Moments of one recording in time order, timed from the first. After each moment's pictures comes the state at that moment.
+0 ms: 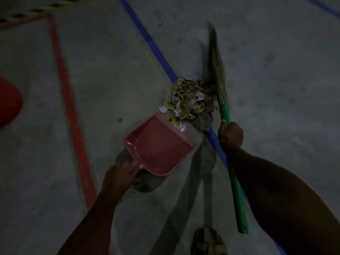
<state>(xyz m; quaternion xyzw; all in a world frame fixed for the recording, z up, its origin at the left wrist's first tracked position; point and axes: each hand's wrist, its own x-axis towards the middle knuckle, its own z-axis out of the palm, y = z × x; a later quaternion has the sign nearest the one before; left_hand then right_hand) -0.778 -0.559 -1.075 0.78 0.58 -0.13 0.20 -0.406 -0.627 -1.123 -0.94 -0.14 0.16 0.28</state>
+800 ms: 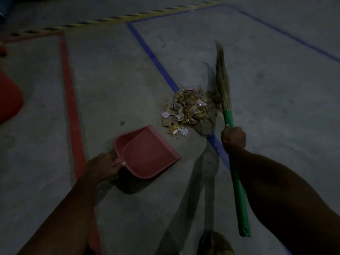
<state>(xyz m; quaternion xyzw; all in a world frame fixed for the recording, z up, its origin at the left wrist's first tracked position) -0.843 -0.499 -1.117 0.79 0.57 -0.14 0.19 -0.426 -0.642 -1.123 -0.93 -0.10 0.14 0.31</state>
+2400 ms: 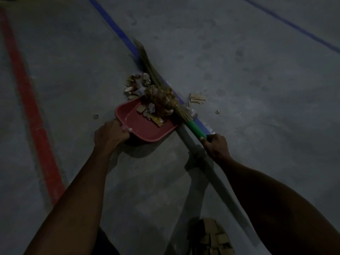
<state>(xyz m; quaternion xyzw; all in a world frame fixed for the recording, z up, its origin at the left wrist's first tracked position) -0.716 -0.454 -1.139 0.81 0.56 -0.05 0.17 -0.446 -0.702 -1.186 -0.88 -0.29 0.27 0.25</state>
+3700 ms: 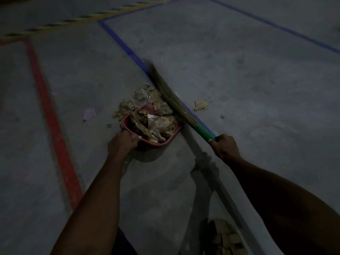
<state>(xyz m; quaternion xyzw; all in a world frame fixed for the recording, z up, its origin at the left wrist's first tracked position) -0.734 -0.464 -1.131 0.81 0.54 -0.02 0.25 -0.453 -0.701 -1.168 -0.92 -0.26 0.22 0.21</state>
